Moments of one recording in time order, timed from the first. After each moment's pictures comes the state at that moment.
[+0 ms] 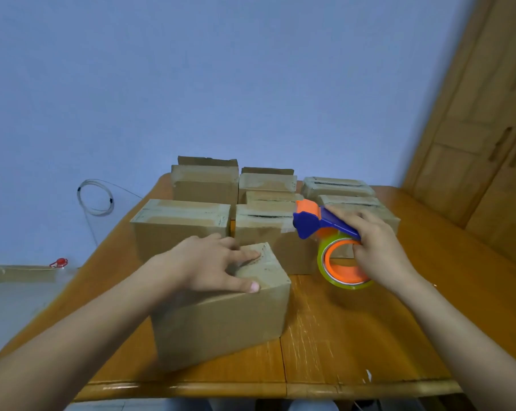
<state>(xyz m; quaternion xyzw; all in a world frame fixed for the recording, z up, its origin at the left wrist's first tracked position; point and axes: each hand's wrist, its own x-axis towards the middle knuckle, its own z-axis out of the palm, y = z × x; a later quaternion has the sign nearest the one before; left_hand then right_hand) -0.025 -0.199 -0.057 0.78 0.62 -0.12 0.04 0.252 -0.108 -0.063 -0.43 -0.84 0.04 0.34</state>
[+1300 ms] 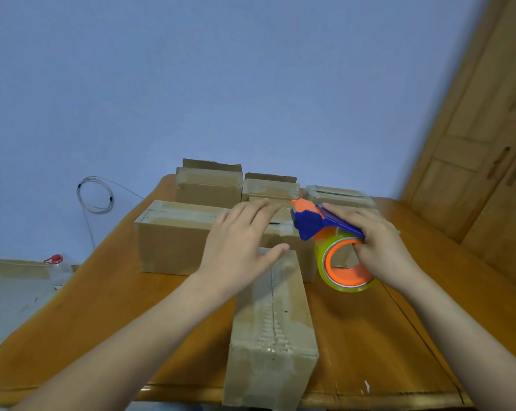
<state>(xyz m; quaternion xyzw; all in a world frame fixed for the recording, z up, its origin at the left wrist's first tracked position) 0.017 -0.195 -0.063 0.69 0.59 0.37 -0.21 0.246 -0.108 -0.039 -0.37 -0.87 0.03 0.33</state>
